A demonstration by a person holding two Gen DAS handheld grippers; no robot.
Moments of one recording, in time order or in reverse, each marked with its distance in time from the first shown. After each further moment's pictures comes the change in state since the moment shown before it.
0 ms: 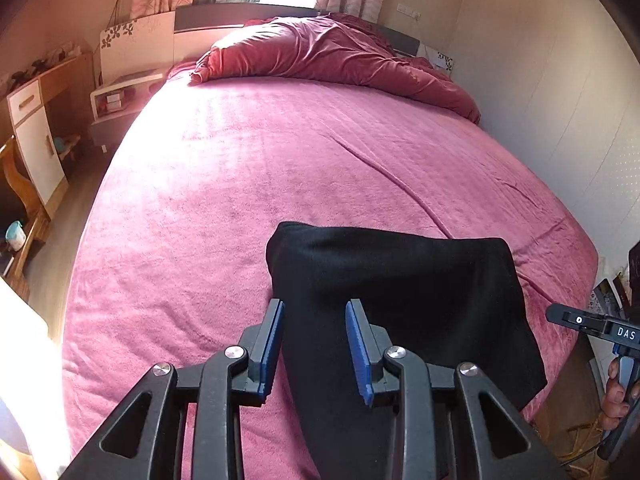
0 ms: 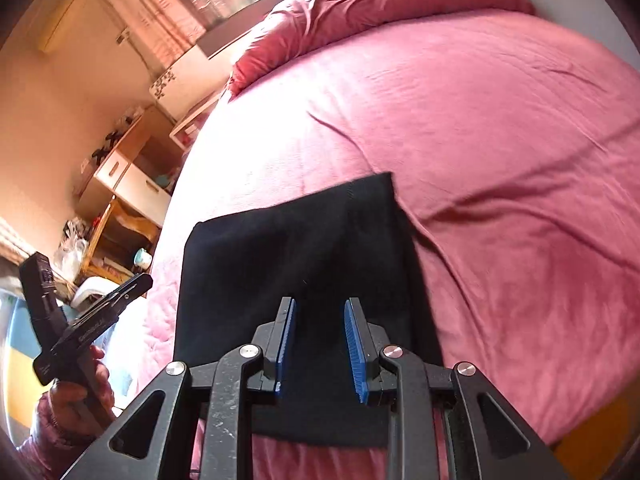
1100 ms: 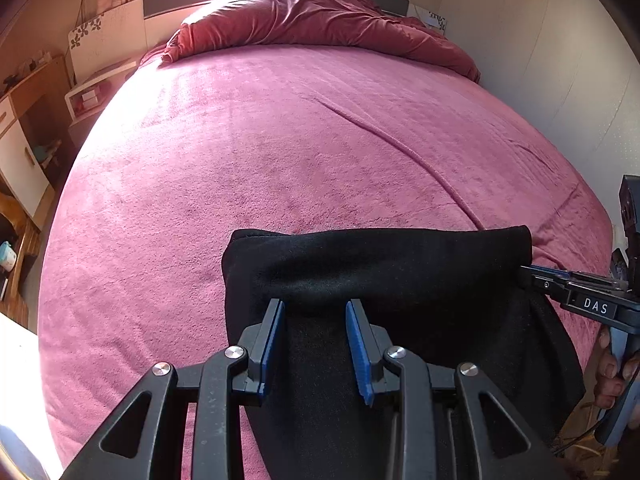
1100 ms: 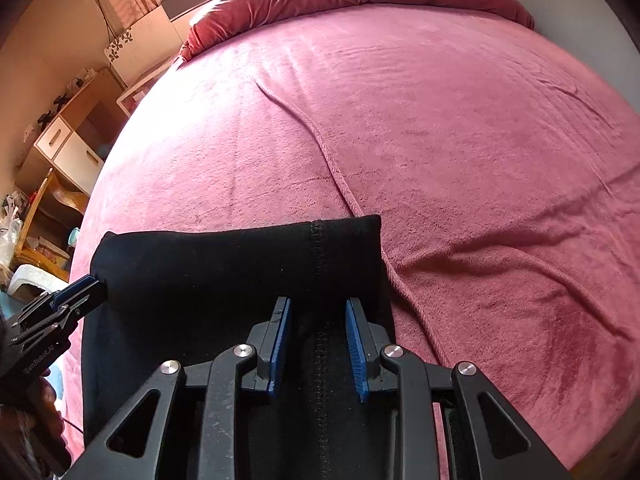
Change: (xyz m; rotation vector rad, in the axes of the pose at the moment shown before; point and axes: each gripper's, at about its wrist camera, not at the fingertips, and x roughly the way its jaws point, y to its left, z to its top) left arm 0.096 -0.021 0.027 0.064 0.138 0.005; right arm 0.081 -0.011 0.040 -0.049 0.093 -0.240
